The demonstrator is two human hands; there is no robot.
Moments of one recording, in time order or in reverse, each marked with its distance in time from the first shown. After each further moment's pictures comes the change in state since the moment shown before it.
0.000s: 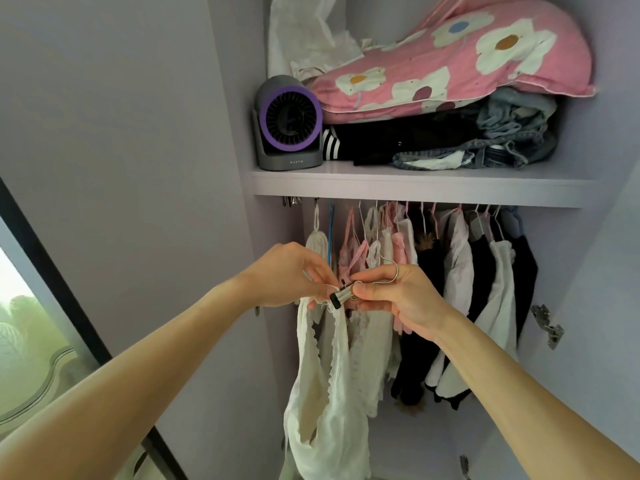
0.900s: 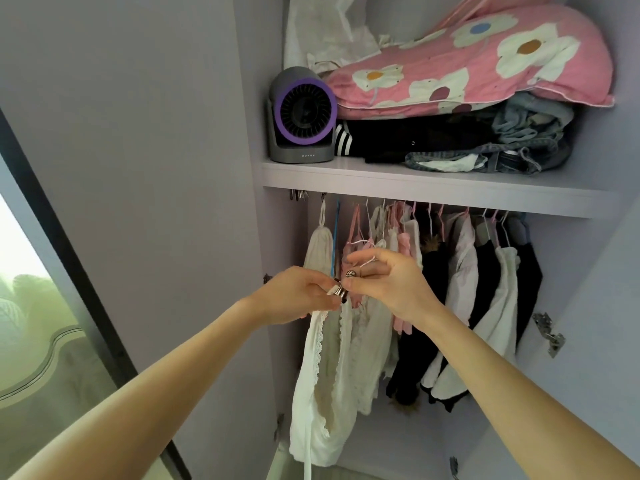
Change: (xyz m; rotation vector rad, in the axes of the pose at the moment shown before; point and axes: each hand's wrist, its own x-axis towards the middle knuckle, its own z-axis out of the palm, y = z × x) left_hand 0.001 -0.042 0.039 -0.308 -0.015 -0.113; right_hand 0.015 -0.001 0.019 -0.421 0.100 -0.101
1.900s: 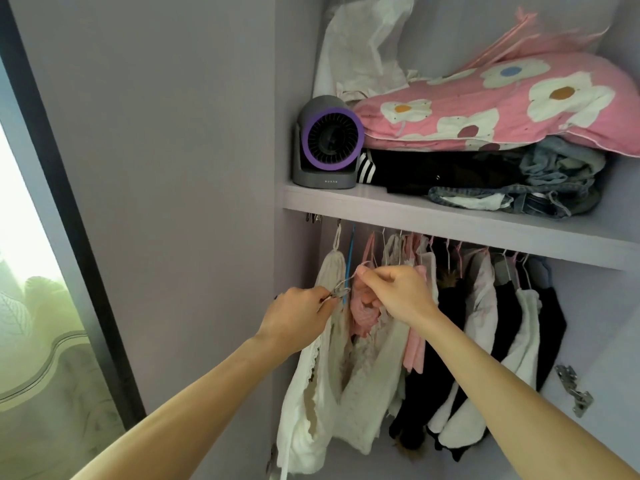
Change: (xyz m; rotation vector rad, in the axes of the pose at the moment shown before) left_hand 0.030 -0.040 0.002 0.502 0.492 0.015; right_hand 0.060 -0.004 0.010 -0.277 0.070 -0.020
